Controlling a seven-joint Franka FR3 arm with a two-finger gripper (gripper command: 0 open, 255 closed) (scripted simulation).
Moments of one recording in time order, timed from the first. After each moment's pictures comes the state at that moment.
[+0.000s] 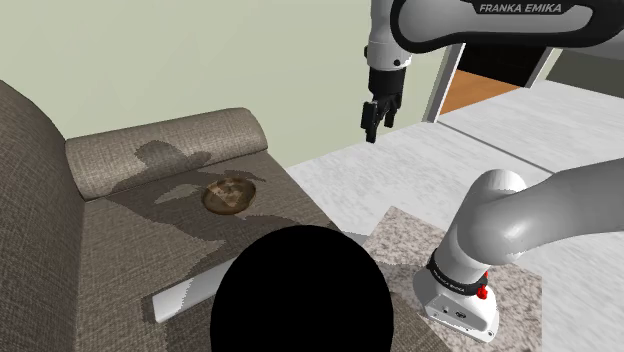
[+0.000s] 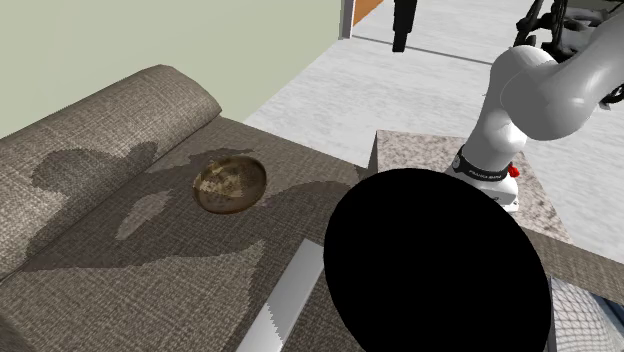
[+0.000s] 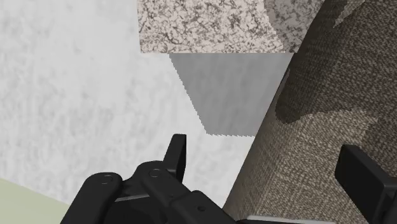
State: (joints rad) arm -0.01 -0.79 -0.02 -2.42 -0.08 1.55 0.03
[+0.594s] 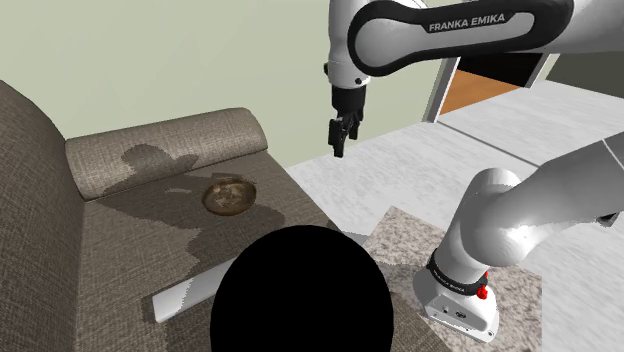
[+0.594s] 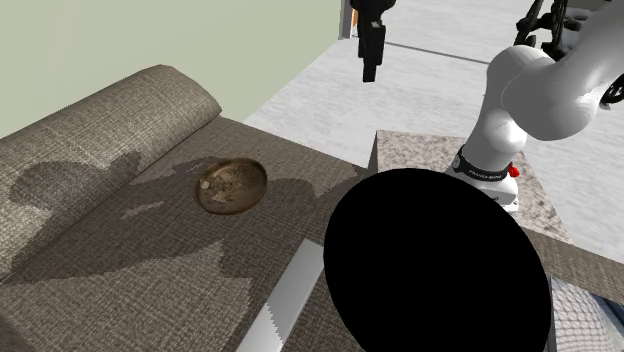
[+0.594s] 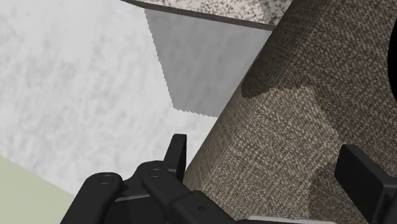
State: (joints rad) arm 0.08 -0.61 0.03 -2.39 -0.03 1.71 -0.02
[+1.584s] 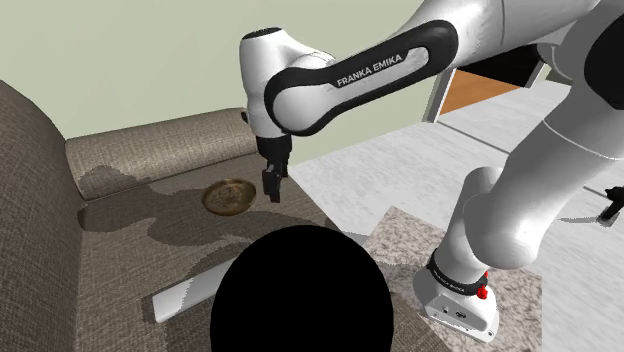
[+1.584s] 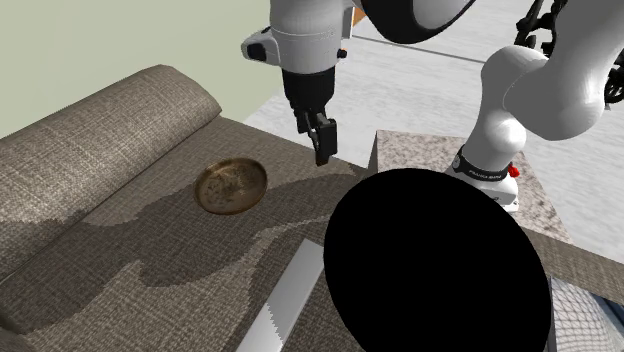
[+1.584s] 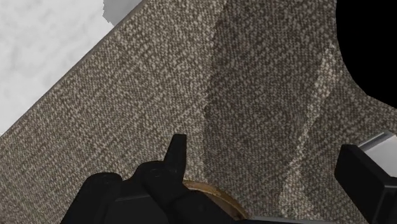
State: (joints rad) arm 0.25 -0.21 0.17 -2.24 0.02 2.00 -0.13
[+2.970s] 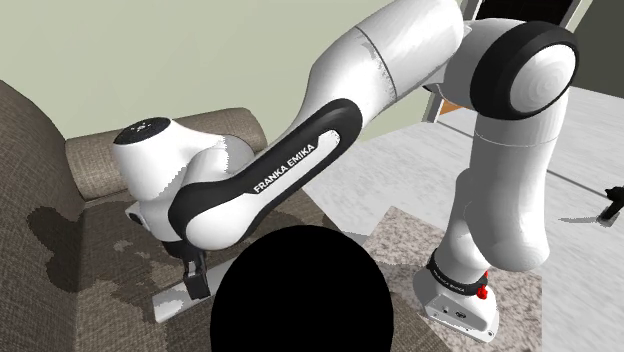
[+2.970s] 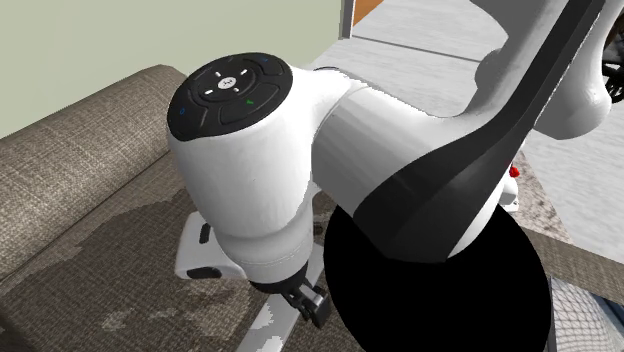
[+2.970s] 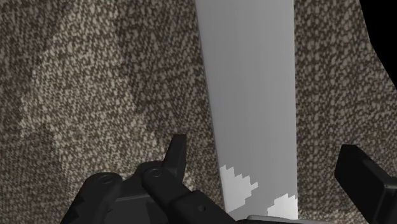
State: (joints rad) arm 0.45 0.28 0.35 -1.91 -0.09 2.17 -0.21
